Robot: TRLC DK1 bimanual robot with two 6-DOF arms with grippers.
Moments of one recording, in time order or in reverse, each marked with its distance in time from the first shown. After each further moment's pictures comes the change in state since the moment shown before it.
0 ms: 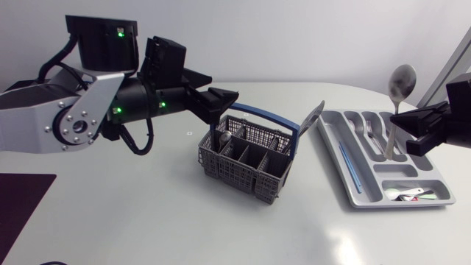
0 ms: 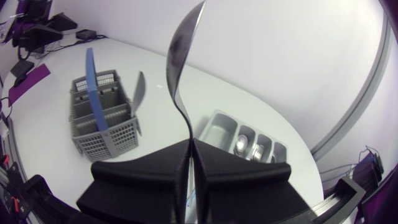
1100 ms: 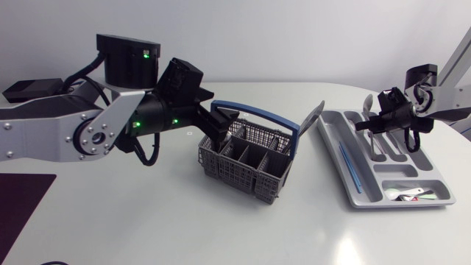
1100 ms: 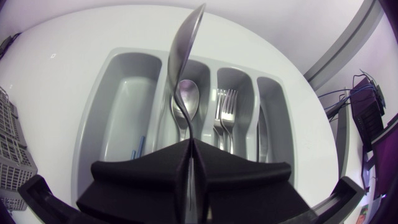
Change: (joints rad) left arm -0.048 0.047 -0.019 -0.031 -0.107 0.086; right arm 0.074 0.914 0.424 0.261 0.504 0.264
